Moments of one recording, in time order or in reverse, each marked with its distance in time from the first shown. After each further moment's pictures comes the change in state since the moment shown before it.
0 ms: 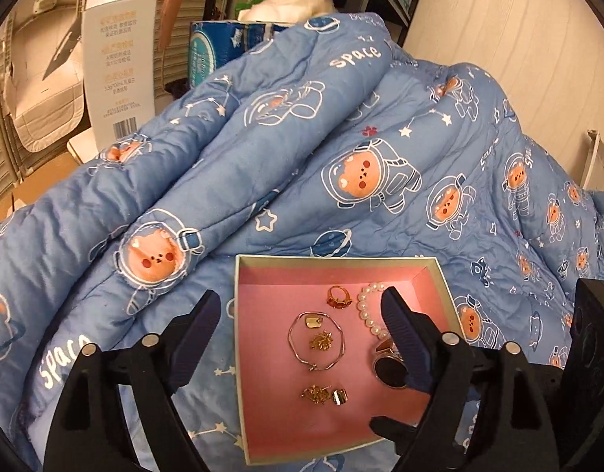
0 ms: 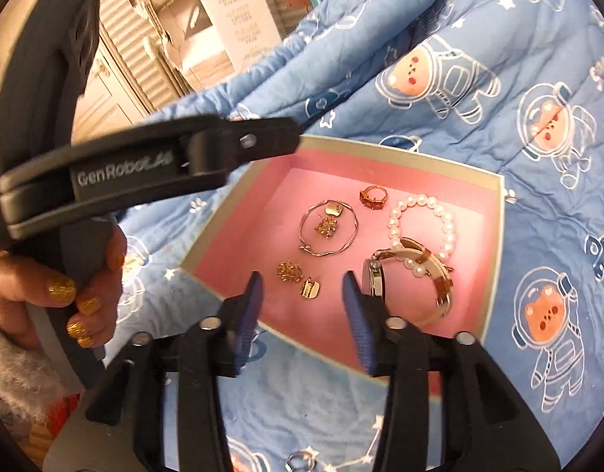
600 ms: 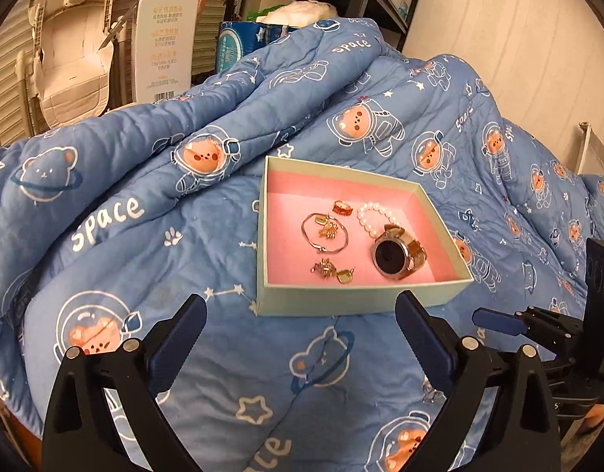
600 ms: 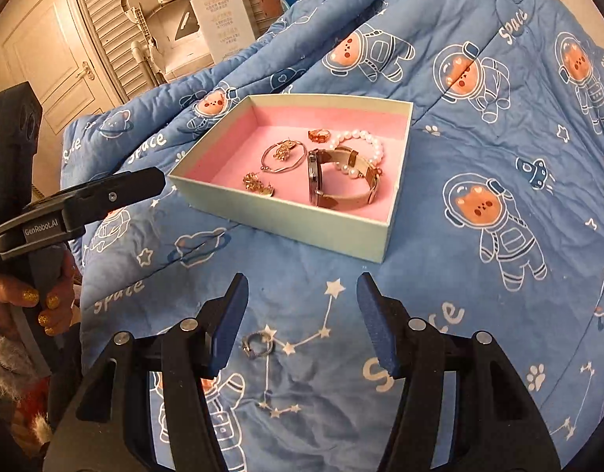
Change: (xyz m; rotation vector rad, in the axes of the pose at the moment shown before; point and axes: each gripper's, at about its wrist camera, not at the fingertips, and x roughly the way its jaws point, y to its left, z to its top) left arm -0.055 0.002 -0.104 0.004 -0.040 0.027; right arm -0.045 -0.011 -0.089 0.007 -0.037 -0.112
